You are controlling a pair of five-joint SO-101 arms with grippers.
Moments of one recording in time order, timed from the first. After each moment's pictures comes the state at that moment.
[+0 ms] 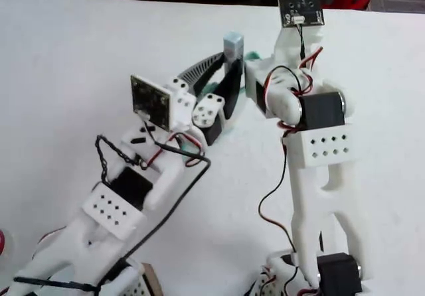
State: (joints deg) left arm 30.1 -43.7 51.7 -1.2 8.7; right arm -12.3 -17.8 0.9 70.6 -0.7
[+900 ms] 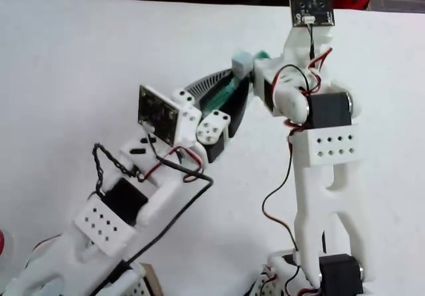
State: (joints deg) left arm 34.9 -50.6 51.7 9.2 6.0; right arm -10.8 -17.8 1.1 70.4 -0.7
